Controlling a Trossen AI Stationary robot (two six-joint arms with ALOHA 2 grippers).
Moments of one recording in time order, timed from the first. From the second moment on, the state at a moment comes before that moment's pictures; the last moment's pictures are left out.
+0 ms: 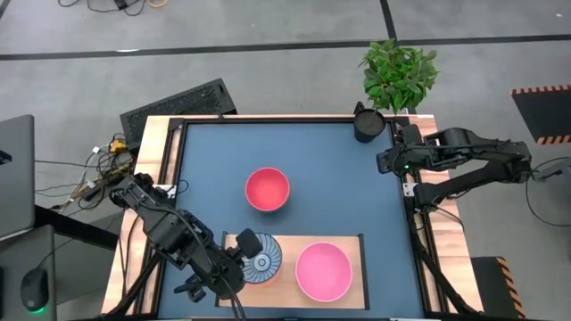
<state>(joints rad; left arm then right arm) -0.63 1.88 2.30 -1.44 -0.06 0.30 0.04 0.99 1.28 -1.57 0.56 1.20</state>
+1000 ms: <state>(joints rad) -0.64 1.90 2.30 -1.45 -0.05 0.30 0.04 0.99 1.28 -1.57 0.55 1.20</state>
